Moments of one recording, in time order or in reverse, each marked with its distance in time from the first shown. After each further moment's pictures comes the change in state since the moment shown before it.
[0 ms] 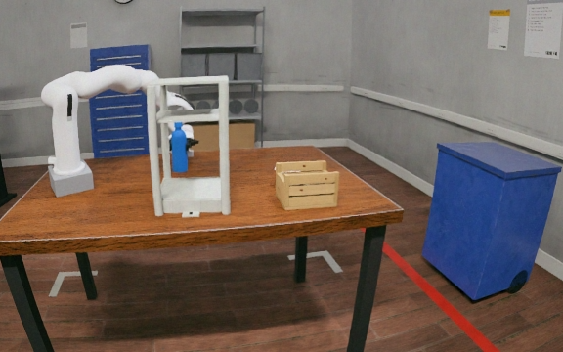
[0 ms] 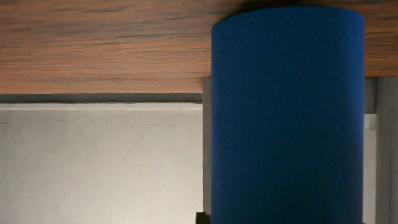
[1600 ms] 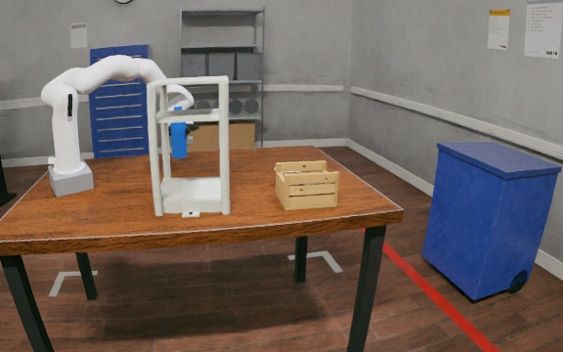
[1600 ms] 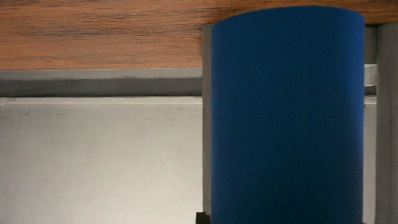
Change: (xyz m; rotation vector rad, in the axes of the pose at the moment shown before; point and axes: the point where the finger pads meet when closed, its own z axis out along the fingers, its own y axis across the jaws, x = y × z) arm -0.058 0.000 0.000 0.000 0.000 0.000
